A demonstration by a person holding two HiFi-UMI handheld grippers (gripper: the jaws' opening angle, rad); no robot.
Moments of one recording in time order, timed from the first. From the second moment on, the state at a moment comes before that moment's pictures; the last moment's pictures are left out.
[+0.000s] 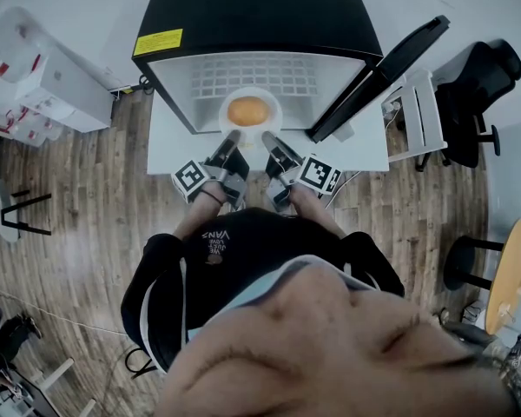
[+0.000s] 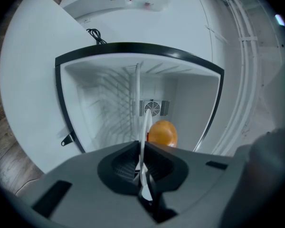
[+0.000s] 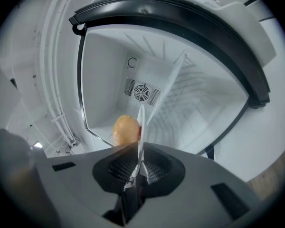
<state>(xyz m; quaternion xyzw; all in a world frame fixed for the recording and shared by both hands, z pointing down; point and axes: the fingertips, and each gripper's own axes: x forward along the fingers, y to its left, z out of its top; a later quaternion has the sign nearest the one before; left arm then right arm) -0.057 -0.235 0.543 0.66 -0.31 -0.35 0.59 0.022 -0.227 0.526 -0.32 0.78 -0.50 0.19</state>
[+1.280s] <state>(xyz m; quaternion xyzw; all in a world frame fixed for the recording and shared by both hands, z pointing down) -0.064 -0.289 0.541 0.65 -0.29 -0.35 0.61 0.015 -0.280 0.528 -0.34 0.76 -0.51 0.20</state>
